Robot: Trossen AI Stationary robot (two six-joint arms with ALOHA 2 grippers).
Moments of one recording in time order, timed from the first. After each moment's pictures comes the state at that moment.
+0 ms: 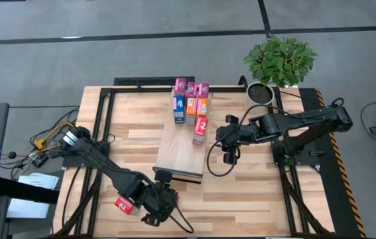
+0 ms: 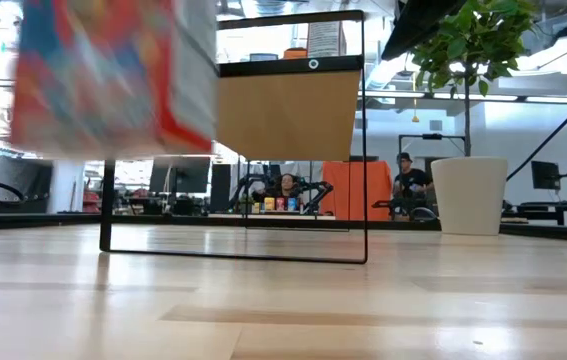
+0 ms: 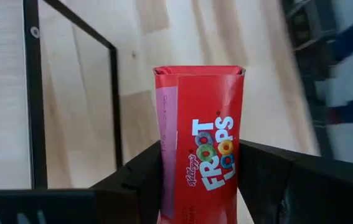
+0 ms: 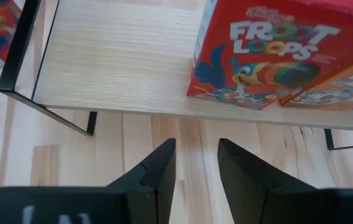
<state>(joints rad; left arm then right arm) -0.62 1.84 1.67 -0.95 -0.27 -0.34 0.16 1.34 1.25 -0.81 0.23 0.17</state>
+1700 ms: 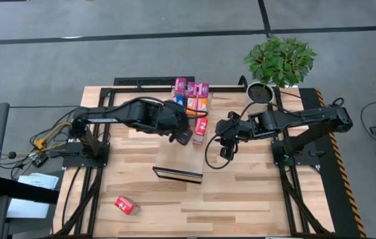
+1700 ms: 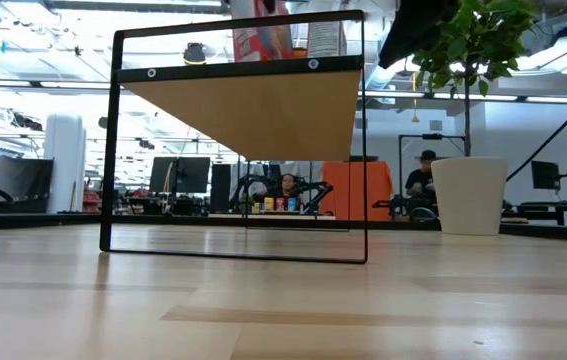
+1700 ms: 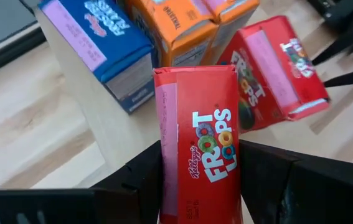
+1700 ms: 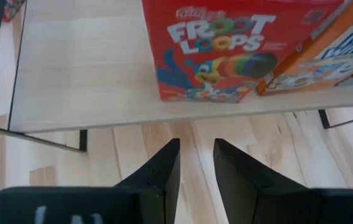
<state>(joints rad) -0.09 1.80 2.10 -1.34 -0.46 -0.92 0.11 1.34 1.25 -0.81 0.24 0.29</state>
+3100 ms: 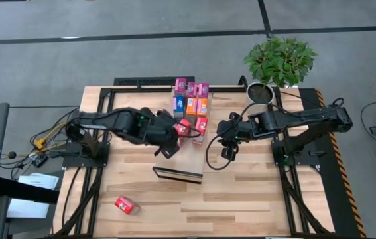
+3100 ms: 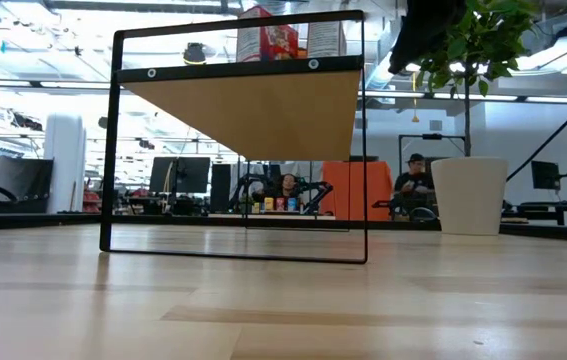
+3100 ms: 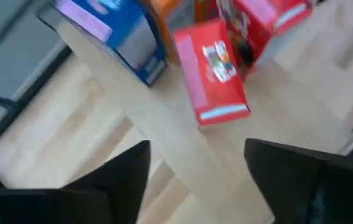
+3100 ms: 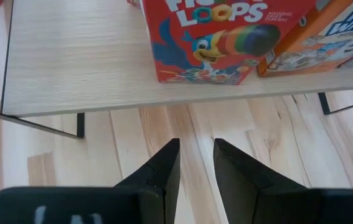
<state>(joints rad) -0.21 1.81 2.22 -1.57 -0.51 -0.79 0.12 1.34 1.25 -0.86 0.23 0.31</state>
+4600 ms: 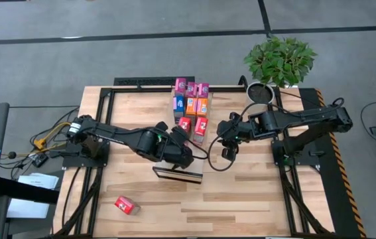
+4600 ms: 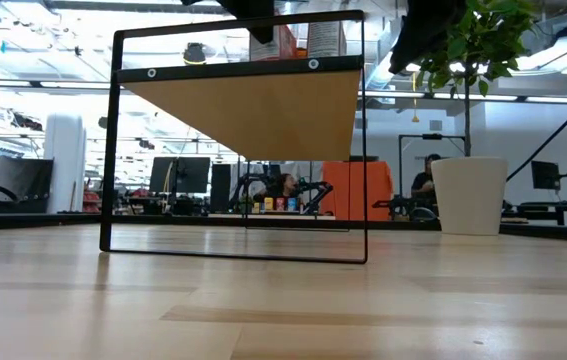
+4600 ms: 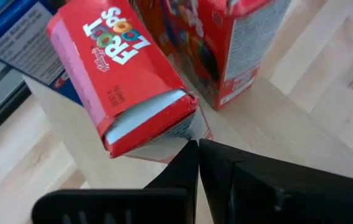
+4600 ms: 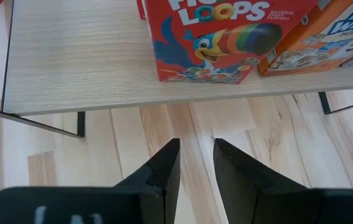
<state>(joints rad) -0.26 1.82 1.84 -1.13 -0.67 -0.78 0.12 1.34 1.25 -0.87 0.23 0.31</state>
